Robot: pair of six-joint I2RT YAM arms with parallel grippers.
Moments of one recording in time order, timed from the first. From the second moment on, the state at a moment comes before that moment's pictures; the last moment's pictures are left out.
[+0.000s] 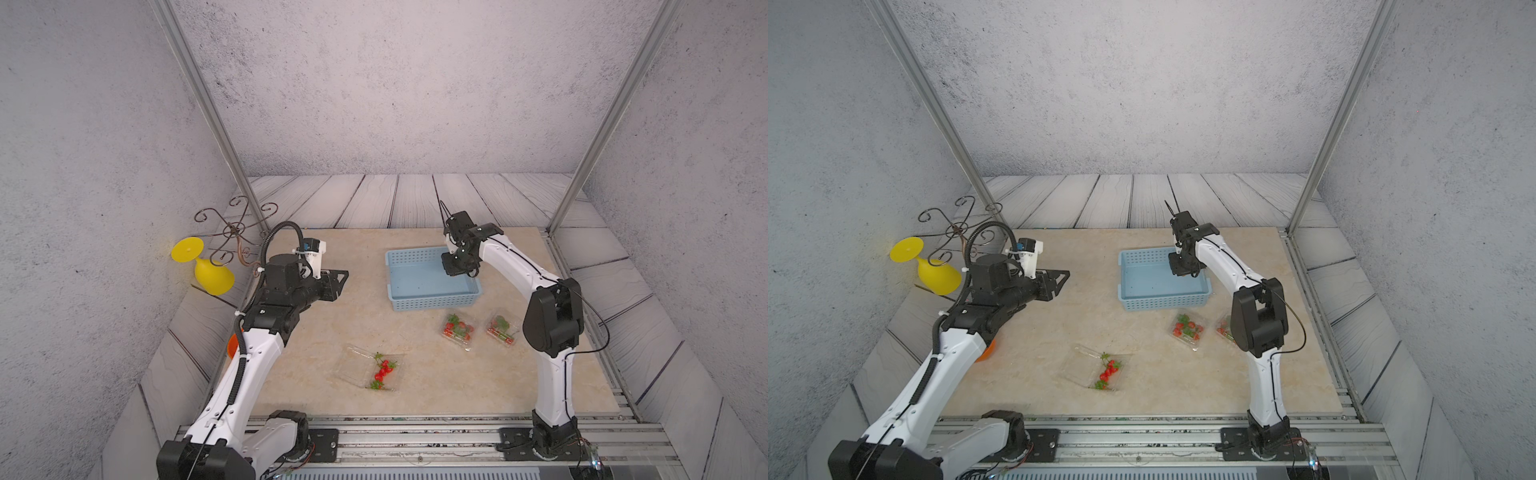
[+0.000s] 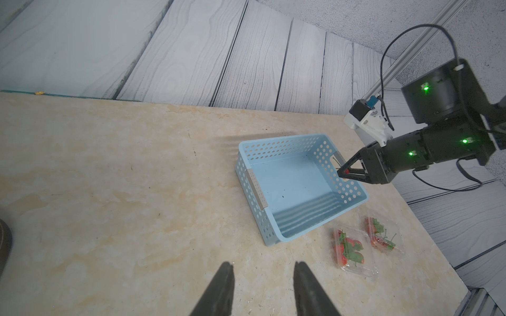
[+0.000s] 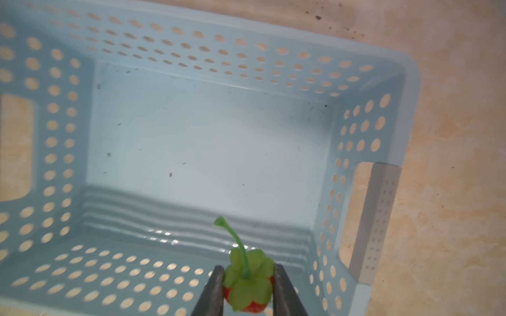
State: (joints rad) left arm -0.13 1.07 0.93 -0.33 0.44 -0.21; right arm 0.45 2.04 1.88 -1.03 0.00 0.13
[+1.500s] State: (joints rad) left arm -0.12 1.07 0.93 -0.33 0.41 -0.21; right arm 1.08 1.86 1.34 -0.78 -0.23 0.31
